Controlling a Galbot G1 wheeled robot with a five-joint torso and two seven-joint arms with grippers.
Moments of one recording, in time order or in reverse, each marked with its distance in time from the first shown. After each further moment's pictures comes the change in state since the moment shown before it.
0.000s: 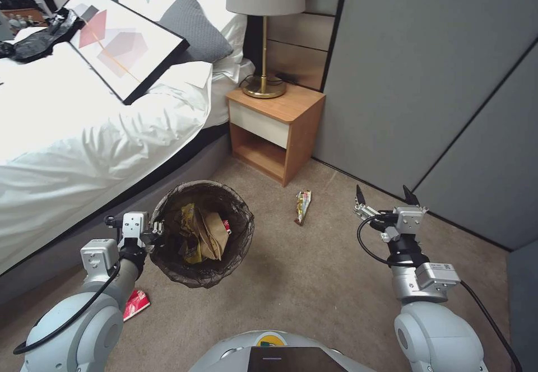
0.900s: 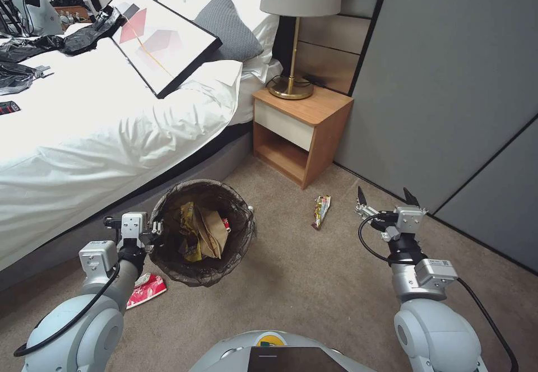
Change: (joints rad) left arm 0.012 -0.004 0.001 0.000 -0.002 -0.032 -0.007; right arm 0.017 -0.005 0.012 -0.022 0.023 -0.029 0.009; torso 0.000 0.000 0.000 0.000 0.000
